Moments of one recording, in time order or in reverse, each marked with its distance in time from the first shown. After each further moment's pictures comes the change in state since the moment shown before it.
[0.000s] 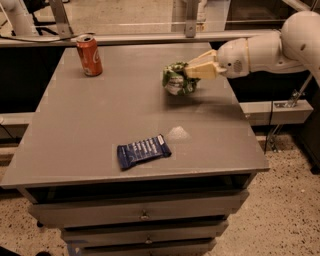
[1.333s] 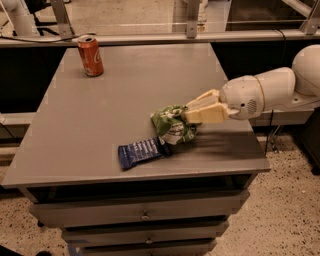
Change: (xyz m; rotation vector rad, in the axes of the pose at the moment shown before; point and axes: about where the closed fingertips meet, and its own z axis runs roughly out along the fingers) arm 0.023 0.159 -0.021 -0.283 -0.029 0.108
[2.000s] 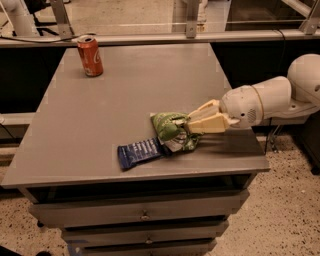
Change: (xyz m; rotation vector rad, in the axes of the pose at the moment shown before) arm 0.037 -0.003 0.001 -0.024 0.056 0.010
